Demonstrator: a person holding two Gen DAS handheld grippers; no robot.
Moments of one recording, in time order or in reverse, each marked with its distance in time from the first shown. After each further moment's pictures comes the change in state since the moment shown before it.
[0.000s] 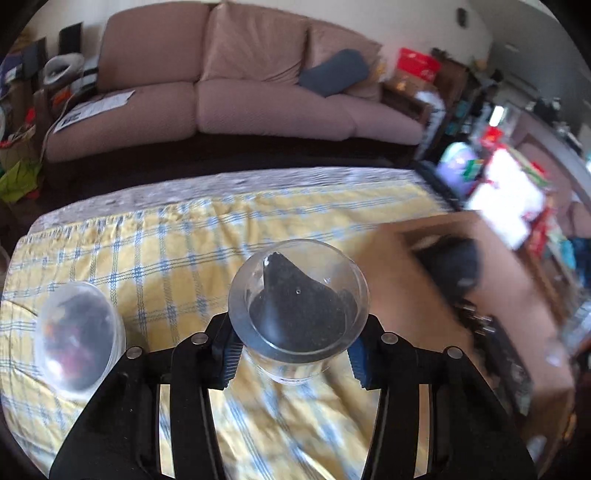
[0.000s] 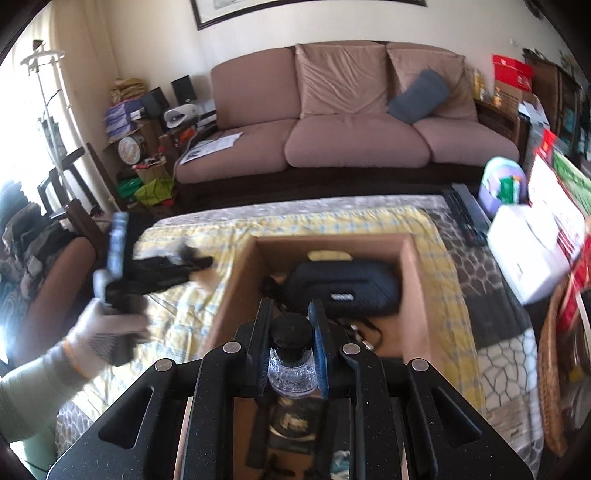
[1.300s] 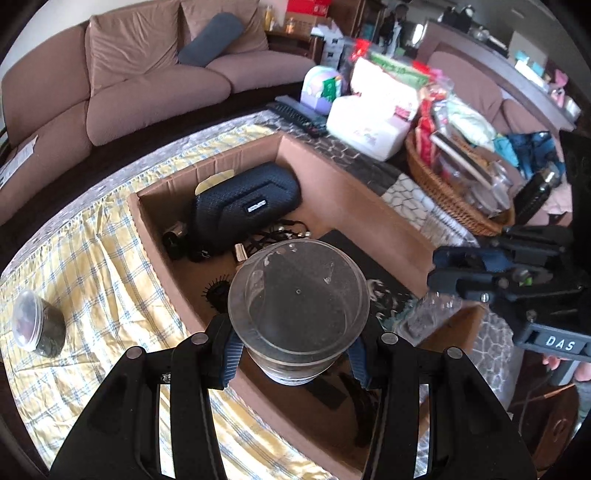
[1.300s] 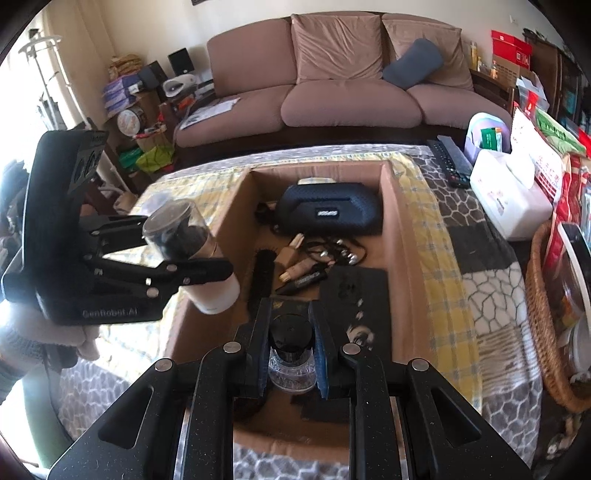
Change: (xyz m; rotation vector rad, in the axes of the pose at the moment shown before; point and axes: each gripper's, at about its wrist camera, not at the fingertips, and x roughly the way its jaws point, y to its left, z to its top) left arm -0.050 -0.192 -0.026 0.286 0.226 -0.125; right arm -0.026 -0.010 -0.051 -0.007 0.140 -0.017
